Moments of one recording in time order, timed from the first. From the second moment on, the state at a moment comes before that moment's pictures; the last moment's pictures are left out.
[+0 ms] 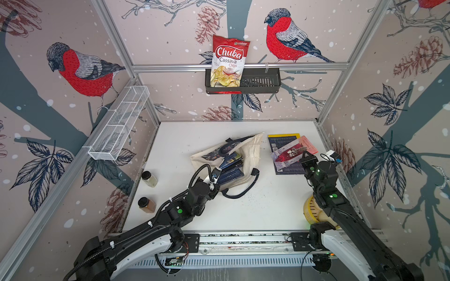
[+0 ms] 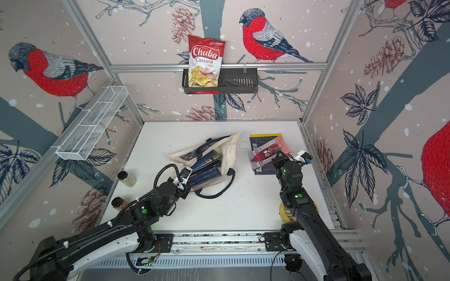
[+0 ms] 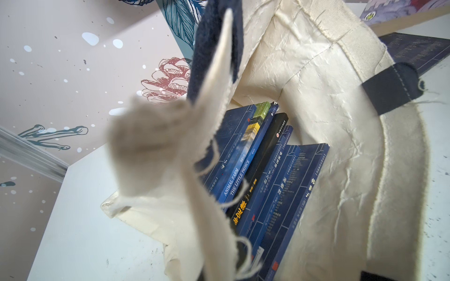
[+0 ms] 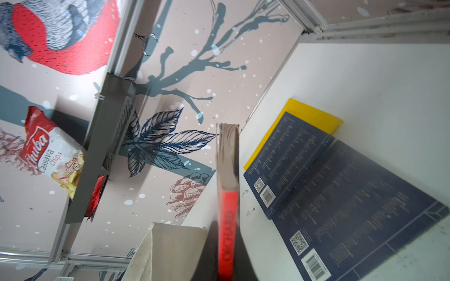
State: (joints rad) left arm -0.90 0.75 0.37 0.00 -0.49 0.15; right arm 0.22 0.79 0.44 0.14 0.19 1.03
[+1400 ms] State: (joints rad) left arm -0.90 0.77 0.37 -0.01 -0.42 0.17; right arm 0.06 1.43 0.28 0.63 0.16 1.34
